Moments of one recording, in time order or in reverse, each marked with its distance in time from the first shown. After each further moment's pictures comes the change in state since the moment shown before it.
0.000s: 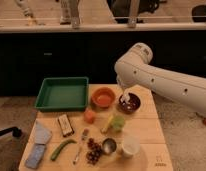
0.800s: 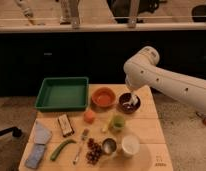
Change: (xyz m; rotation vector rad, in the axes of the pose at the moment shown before) arm -0.027 0.045 0.042 -0.018 -0.078 0.045
